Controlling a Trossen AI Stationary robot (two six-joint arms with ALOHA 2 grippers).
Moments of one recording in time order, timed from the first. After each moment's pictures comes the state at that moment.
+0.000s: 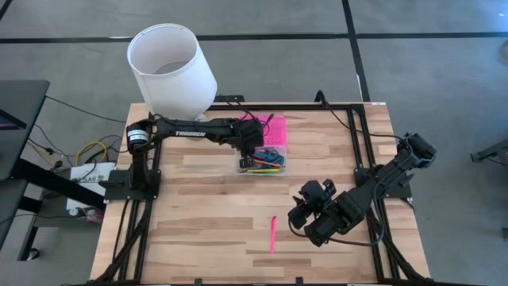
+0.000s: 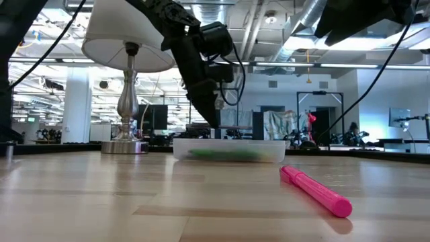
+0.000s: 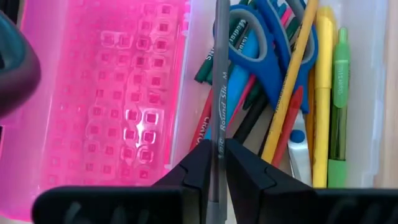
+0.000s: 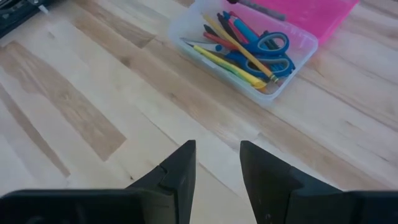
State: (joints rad) left arm 0.27 1.92 1.41 -0.56 -0.05 0.23; right arm 0.65 1.59 1.29 -1.07 0.73 1.43
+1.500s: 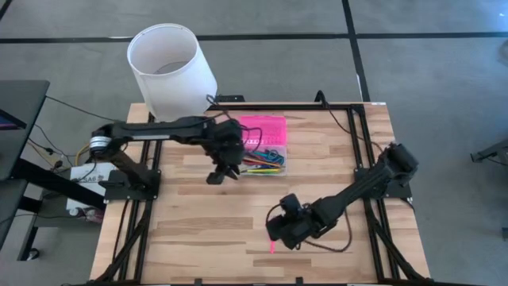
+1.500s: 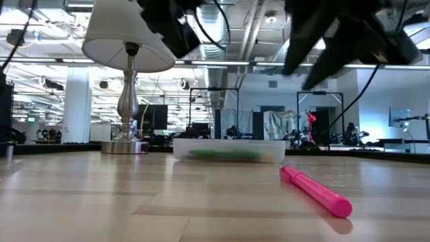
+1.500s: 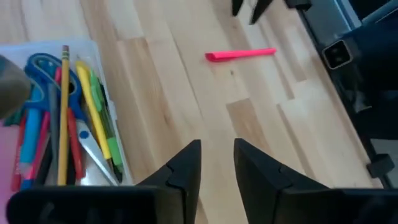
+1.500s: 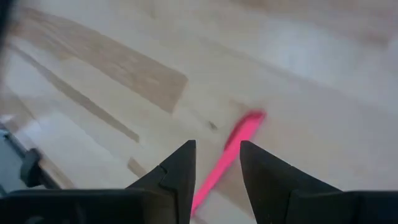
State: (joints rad) left arm 0.17 1.57 1.38 -0.87 0.48 0.33; right arm 0.57 1.80 1.30 -0.67 0.38 1.59
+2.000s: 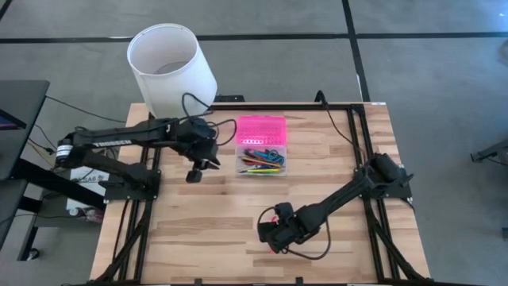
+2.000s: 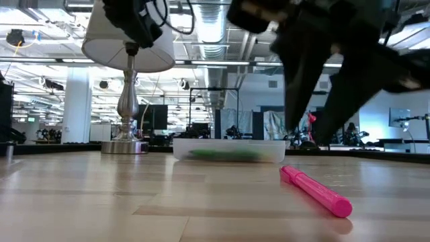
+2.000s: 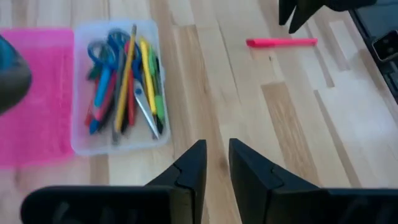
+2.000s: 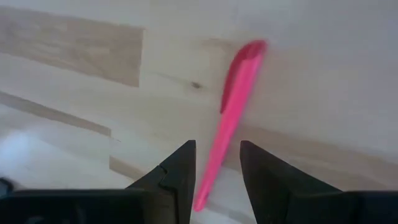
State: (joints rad) left arm 0.18 1.19 1.10 -0.80 0.28 0.27; right arm 0.54 1.99 1.41 -0.68 0.17 1.87
